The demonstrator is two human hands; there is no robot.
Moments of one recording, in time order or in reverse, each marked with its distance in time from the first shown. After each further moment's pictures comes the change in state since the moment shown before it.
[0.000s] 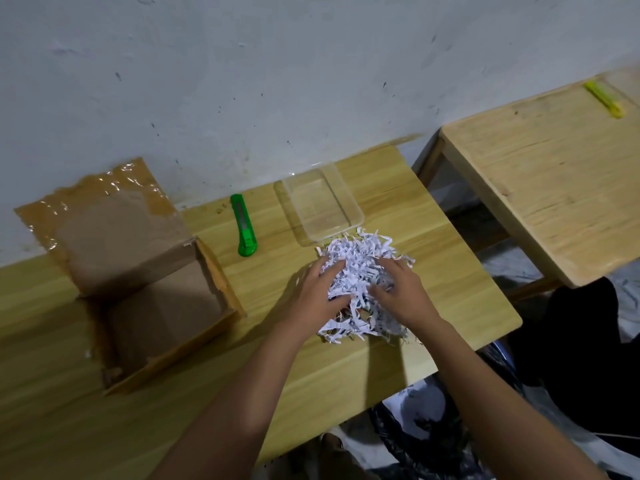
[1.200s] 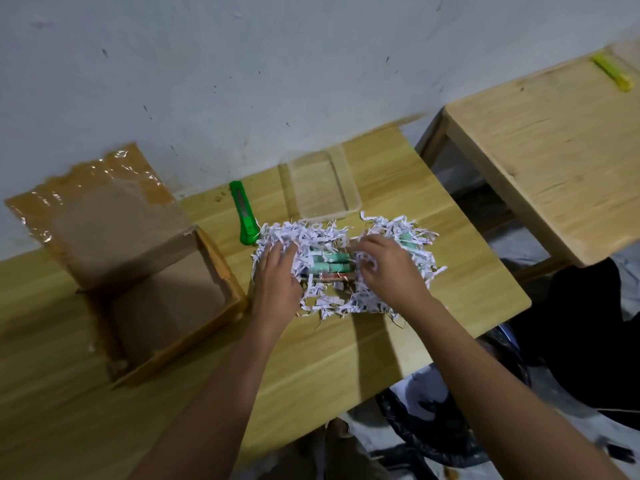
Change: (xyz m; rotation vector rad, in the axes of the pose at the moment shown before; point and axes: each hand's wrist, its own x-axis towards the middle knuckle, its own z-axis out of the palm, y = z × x) left_hand -0.003 -0.060 -0.013 0.199 0.328 -0.059; right_hand 0.004 -0.035 0.012 -0.197 0.063 -0.228
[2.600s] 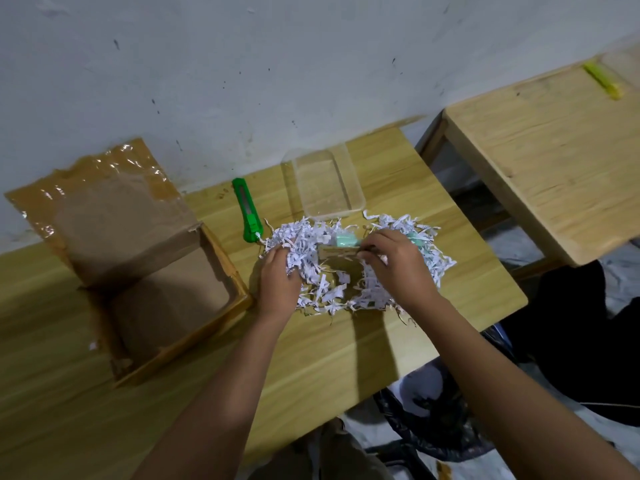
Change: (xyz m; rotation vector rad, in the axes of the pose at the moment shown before) left_hand 0.009 -0.006 0.004 -0.244 0.088 -0.135; right_hand 0.000 -0.008 -0.007 0.038 0.171 -0.125
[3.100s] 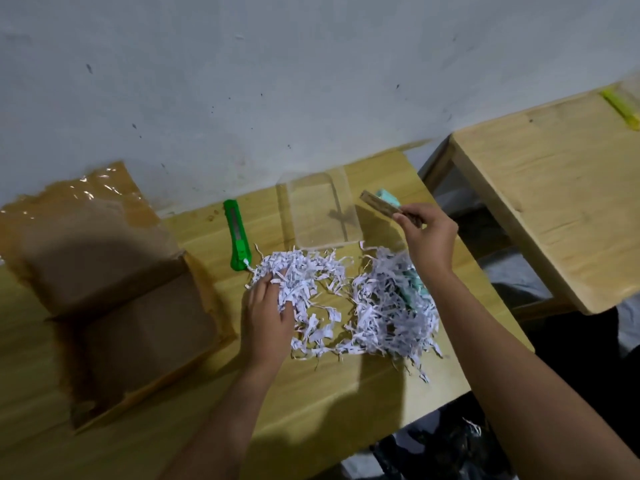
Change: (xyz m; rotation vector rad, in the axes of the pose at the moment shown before) left_hand -0.003 -0.006 0.018 0.137 0.109 0.060; right_hand 0.090 0.064 -0.019 0.266 0.352 0.399
